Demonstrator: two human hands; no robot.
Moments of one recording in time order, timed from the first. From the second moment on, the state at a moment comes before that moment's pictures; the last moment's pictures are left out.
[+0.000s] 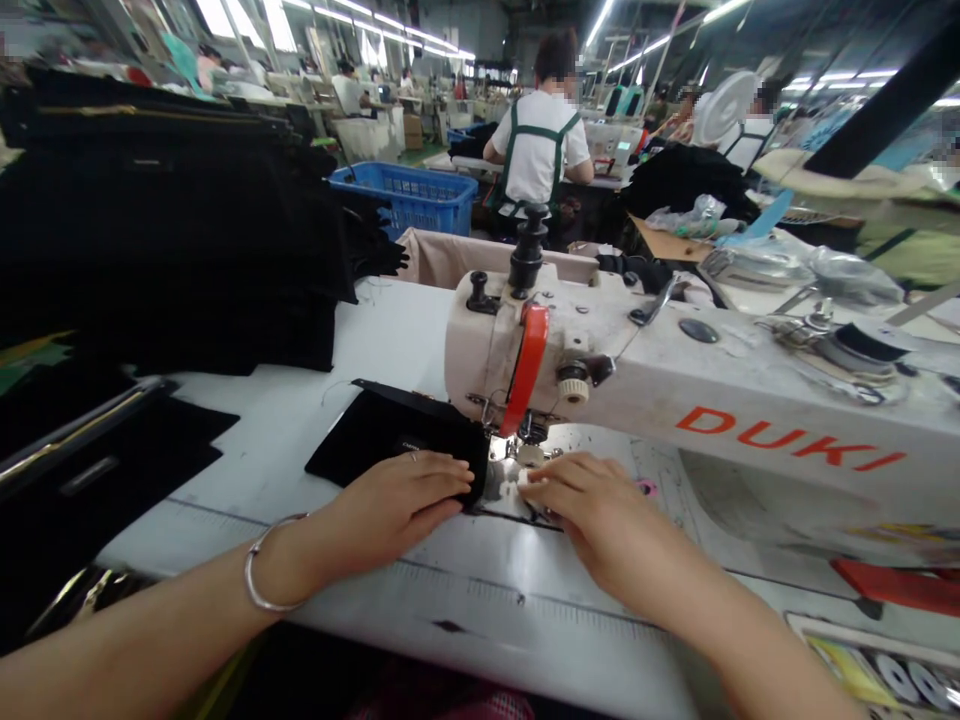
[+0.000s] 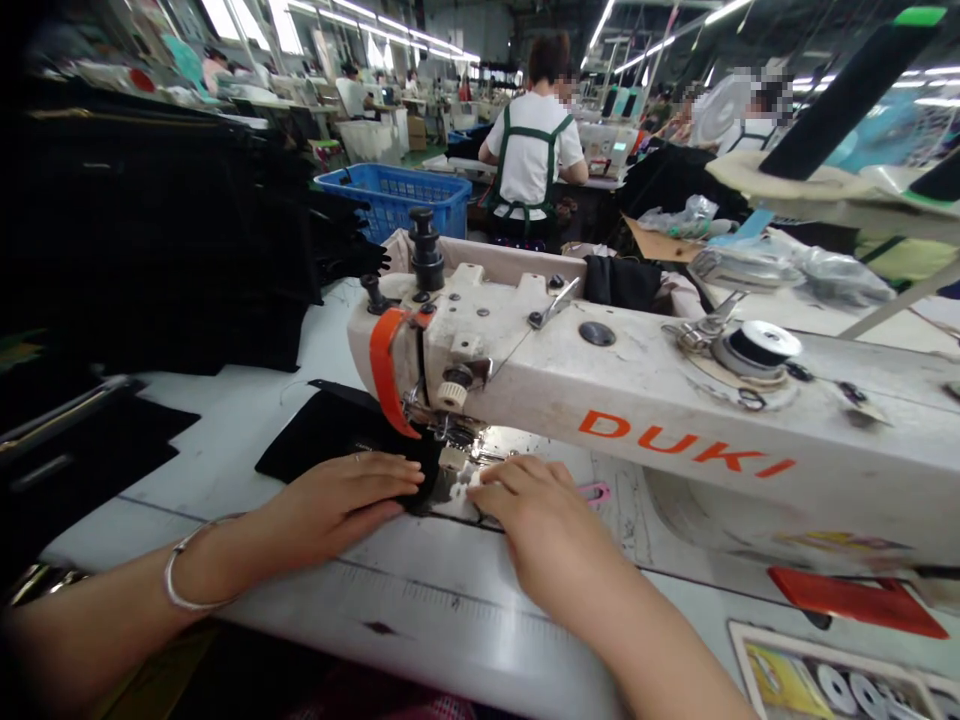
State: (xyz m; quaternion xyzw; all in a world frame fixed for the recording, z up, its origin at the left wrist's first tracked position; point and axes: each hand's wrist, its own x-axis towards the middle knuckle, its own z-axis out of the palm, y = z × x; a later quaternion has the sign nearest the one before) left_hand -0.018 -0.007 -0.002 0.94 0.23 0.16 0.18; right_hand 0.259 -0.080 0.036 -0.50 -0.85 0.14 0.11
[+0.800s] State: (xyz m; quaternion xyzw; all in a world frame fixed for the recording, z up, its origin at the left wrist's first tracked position) left_hand -0.015 -0.013 -0.009 0.96 0.18 0.20 0.10; right_hand 0.217 -0.085 0.003 -0.39 -0.89 0.11 0.22
